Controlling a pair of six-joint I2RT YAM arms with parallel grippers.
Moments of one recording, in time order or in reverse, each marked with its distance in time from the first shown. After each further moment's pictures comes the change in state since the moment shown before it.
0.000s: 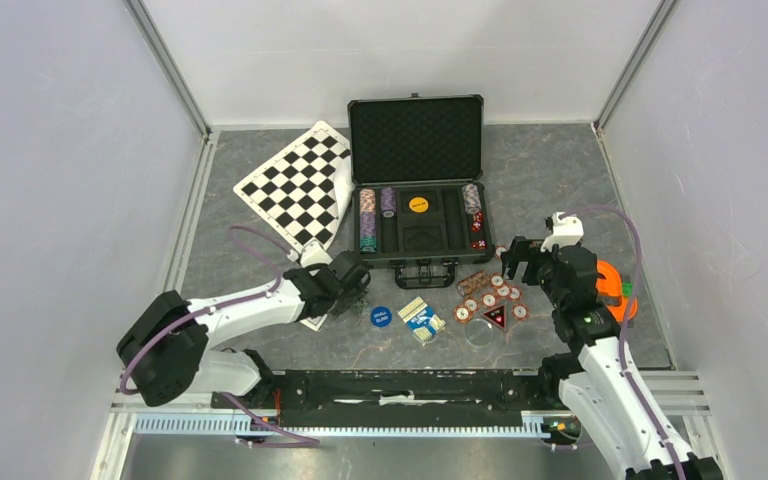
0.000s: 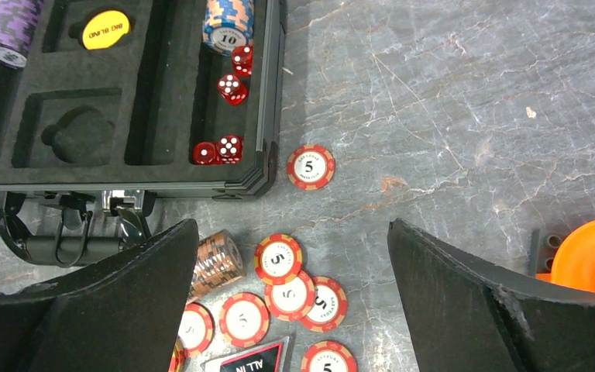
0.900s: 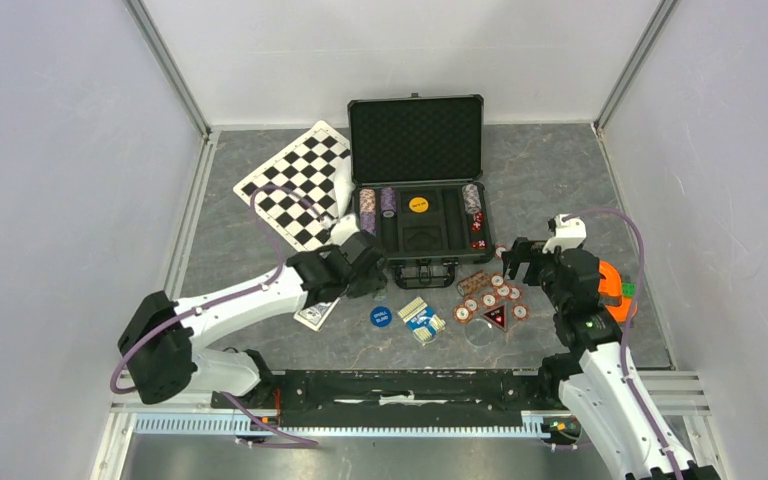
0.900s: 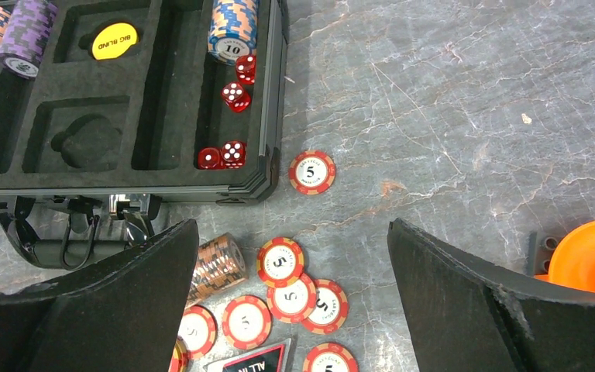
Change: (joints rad) left arm -0.080 0.011 0.206 -0.074 0.056 0.282; right arm 0.000 -0.026 -0.006 -0.001 0.005 0.006
